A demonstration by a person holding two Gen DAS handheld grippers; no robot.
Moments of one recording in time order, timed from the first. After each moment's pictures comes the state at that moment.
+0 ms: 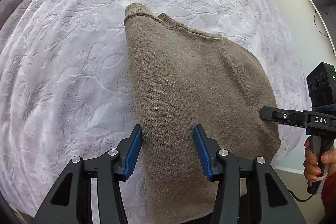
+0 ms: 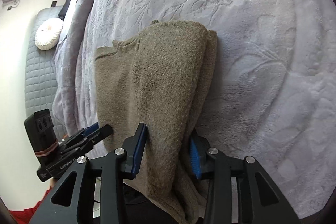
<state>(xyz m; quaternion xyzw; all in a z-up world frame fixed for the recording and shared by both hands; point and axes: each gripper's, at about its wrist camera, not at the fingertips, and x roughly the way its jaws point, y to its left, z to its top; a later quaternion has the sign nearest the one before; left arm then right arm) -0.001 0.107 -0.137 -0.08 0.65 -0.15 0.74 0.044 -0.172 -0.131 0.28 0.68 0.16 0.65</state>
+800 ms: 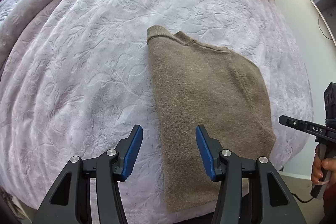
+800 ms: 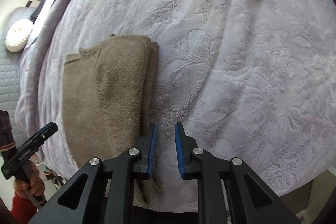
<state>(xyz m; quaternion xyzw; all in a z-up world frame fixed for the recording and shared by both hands) -0.012 0.127 -0.101 -0.06 0.62 -0.13 0.77 0.007 -0.210 -0.091 0.21 0.66 0.05 0.72</state>
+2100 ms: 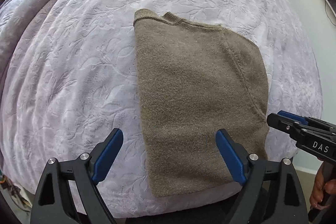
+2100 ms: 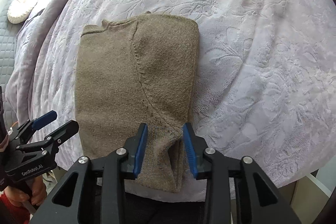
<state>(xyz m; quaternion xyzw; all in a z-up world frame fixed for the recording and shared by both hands) -0.032 0.091 -0.111 -0.02 0.65 -0.09 0.75 -0.005 -0.149 -0.074 0.12 0.69 0.06 0.71</state>
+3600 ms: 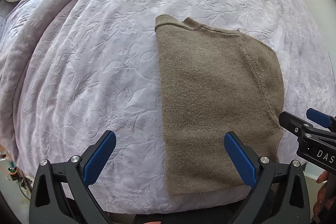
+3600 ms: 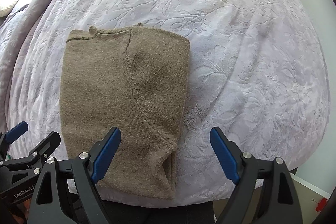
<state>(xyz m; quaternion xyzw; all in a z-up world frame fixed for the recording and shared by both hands) -0.028 0.094 -0.101 0.02 0.65 -0.03 0.76 0.012 -0.125 -0.065 0.04 0.69 -0.02 0.72</state>
